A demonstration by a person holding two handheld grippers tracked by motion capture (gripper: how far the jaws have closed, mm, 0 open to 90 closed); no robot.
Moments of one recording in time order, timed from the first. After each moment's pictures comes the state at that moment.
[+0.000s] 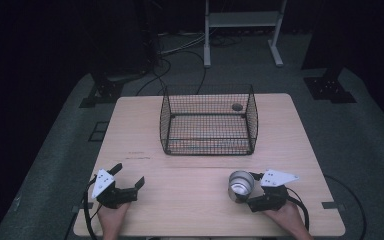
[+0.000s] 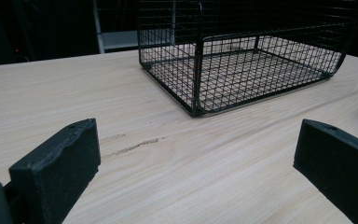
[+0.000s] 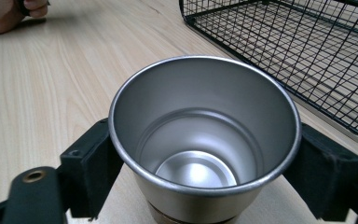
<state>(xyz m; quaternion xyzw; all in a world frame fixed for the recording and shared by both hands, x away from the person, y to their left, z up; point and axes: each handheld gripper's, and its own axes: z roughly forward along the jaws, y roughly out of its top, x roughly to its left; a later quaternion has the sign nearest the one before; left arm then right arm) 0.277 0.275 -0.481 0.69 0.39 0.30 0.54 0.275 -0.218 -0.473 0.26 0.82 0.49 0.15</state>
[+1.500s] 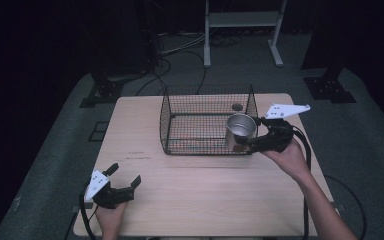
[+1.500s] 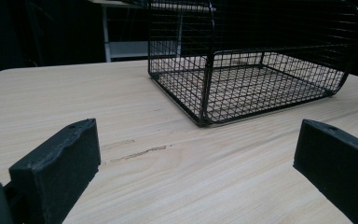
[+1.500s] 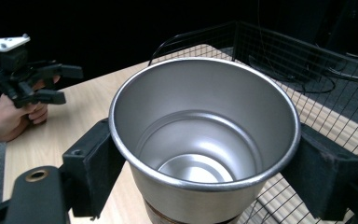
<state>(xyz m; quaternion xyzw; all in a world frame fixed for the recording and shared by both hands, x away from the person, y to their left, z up) 0.274 0.283 -0.481 0.66 0.40 0.30 0.56 0.364 -0.213 -0.322 0.26 0.80 0.53 0.14</state>
